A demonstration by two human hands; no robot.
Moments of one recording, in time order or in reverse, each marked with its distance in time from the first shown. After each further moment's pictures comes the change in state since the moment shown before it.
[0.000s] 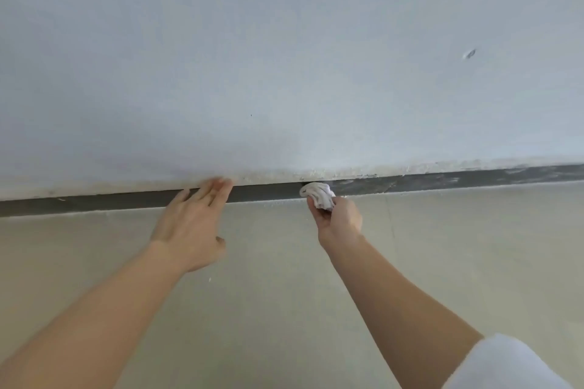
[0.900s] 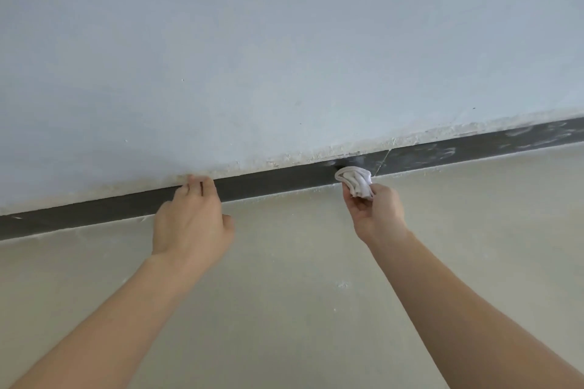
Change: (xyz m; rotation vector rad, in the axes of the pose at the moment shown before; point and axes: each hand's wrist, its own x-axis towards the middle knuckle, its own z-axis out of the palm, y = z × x) left_hand 0.018 0.064 0.007 -0.024 0.199 -0.299; right_hand 0.040 -0.049 -0.063 0.194 -0.109 -0.071
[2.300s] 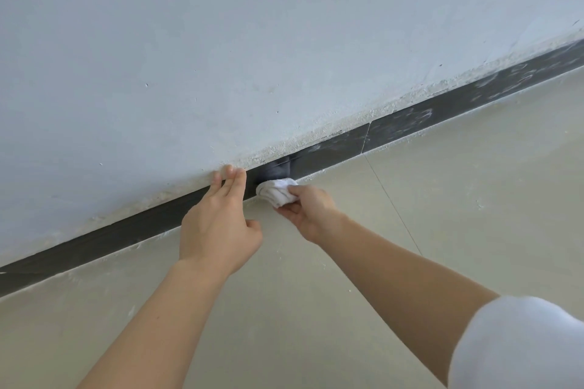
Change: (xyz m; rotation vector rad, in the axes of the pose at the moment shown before) left_hand 0.002 0.020 0.006 -0.262 0.033 0.254; right_hand 0.006 0.083 0.022 -0.322 -0.214 0.137
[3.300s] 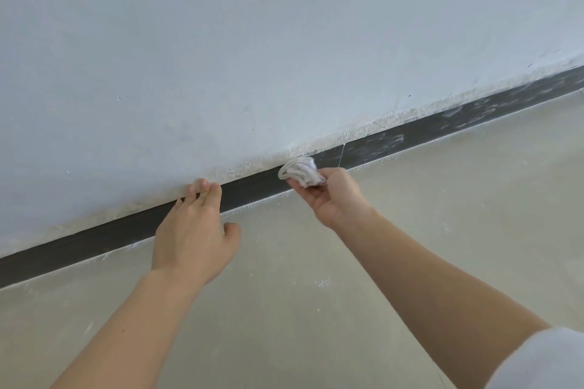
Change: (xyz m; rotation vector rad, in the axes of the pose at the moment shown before) left_hand 0.001 0.017 -0.007 0.082 0.041 -0.043; right_hand -0.030 -0.079 -0.028 0.225 -0.014 -0.108
